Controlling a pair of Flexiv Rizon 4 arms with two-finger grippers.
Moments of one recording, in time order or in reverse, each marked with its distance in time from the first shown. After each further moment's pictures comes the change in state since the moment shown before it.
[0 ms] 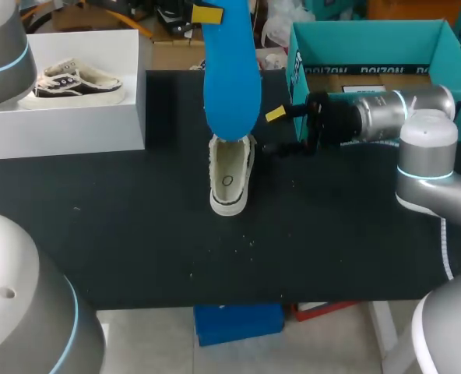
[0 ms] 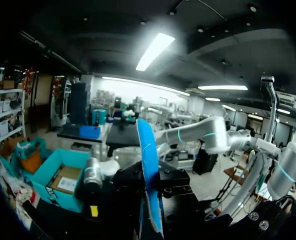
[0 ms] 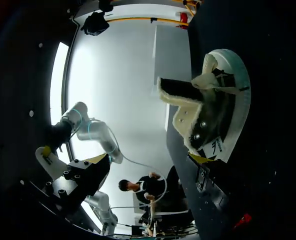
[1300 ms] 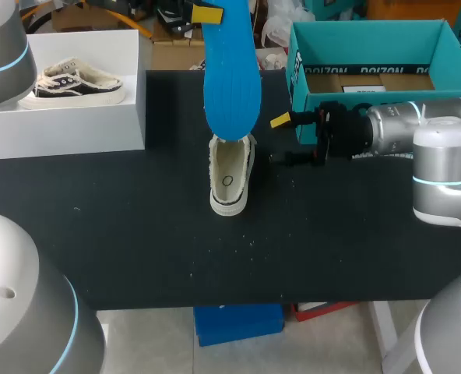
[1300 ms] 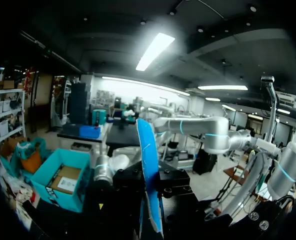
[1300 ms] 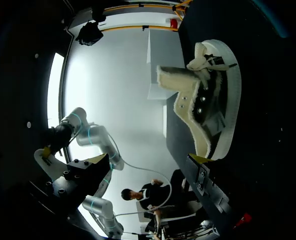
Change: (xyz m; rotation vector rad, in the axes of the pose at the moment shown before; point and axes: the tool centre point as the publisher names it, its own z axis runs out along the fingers) left arm 0.000 0.000 0.000 0.000 0.000 0.000; right arm 0.014 -0.034 -0.001 -0.094 -0.029 0.070
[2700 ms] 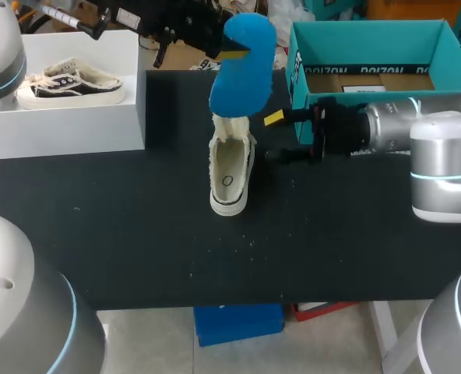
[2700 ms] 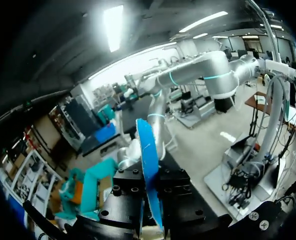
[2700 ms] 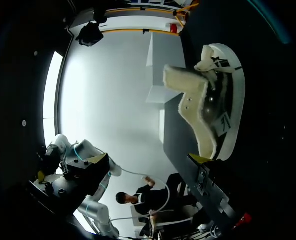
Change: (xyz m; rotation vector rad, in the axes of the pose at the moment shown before) left arm 0.045 0.009 0.053 -0.346 -0.198 0.576; right arm 0.012 -0.003 0.012 -0.045 -0.047 -0.028
